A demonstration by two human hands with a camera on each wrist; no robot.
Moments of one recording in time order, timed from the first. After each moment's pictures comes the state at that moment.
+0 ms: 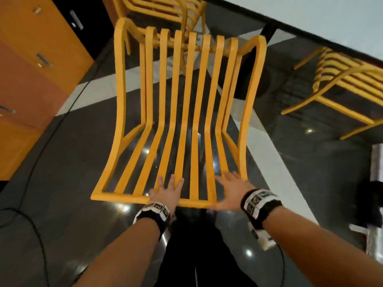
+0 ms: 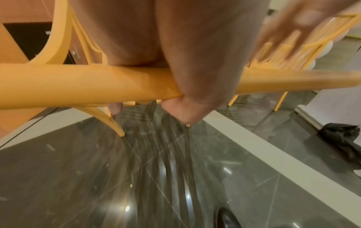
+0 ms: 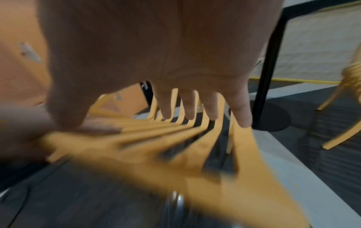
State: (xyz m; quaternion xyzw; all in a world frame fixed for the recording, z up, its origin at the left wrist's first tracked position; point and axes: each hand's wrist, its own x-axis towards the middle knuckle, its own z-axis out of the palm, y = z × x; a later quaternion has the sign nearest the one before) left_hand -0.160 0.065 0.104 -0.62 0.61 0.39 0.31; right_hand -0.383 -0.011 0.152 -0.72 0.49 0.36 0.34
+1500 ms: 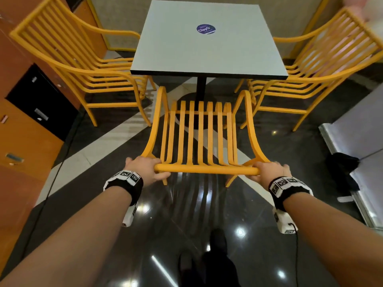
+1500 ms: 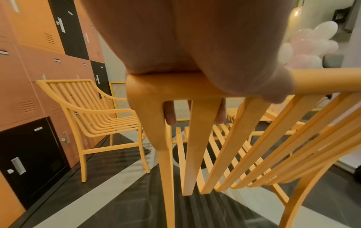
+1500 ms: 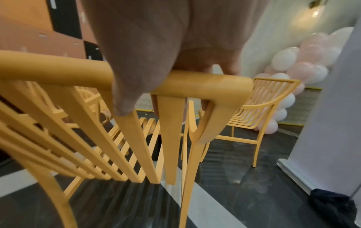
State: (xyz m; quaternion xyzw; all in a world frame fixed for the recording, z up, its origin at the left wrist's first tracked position) left_hand -0.110 -0.101 0.249 -0.57 0.79 0.20 0.15; right_hand -0.492 -0.030 0.254 -0.57 0.78 0.18 0.18
